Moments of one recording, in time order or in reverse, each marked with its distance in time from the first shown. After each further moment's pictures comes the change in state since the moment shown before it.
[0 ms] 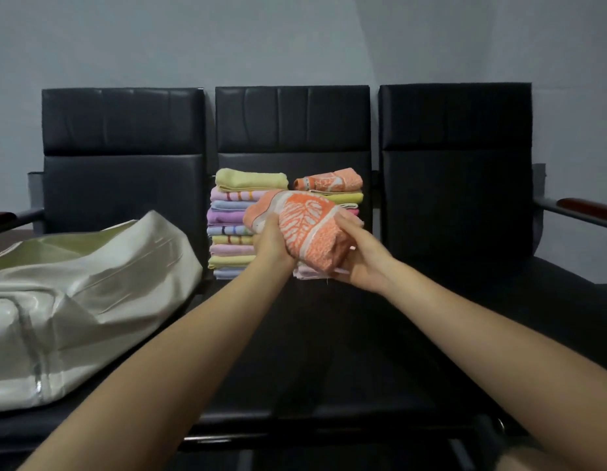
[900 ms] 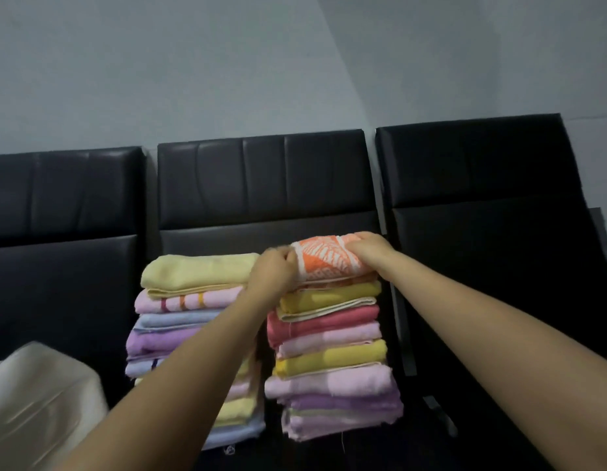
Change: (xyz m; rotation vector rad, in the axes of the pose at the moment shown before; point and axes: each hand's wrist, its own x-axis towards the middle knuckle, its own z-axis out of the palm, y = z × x) left_hand 0.265 0.034 0.108 1.481 -0.117 0.821; right_hand 0.300 -0.137 -0.058 -1.008 0.451 -0.295
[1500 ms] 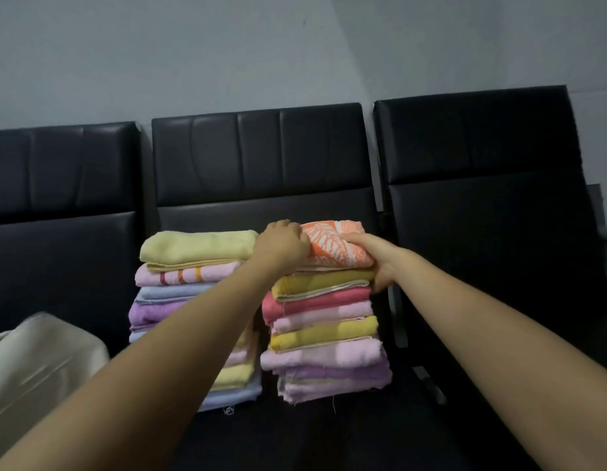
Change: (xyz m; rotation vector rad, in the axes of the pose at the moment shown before) left_hand -0.004 0.023 0.003 0.274 -0.158 0.050; right_hand -0.028 0.040 -0.003 0.619 -0.434 0.506
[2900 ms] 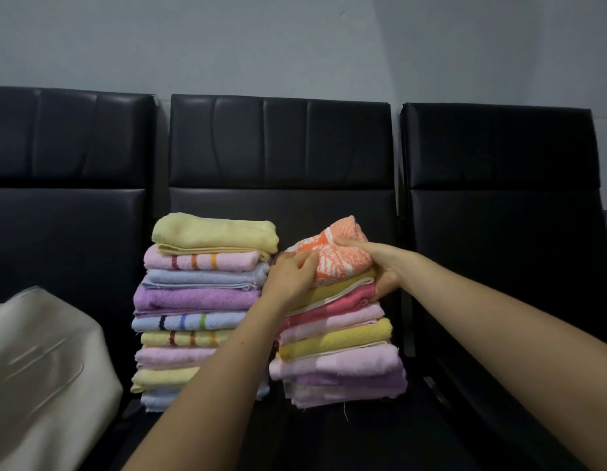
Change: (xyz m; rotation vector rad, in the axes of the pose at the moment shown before) left_hand -0.023 -0.059 0.065 -0.555 -0.017 -0.032; right_hand 0.014 -0.003 0.035 -0.057 -0.074 0.126
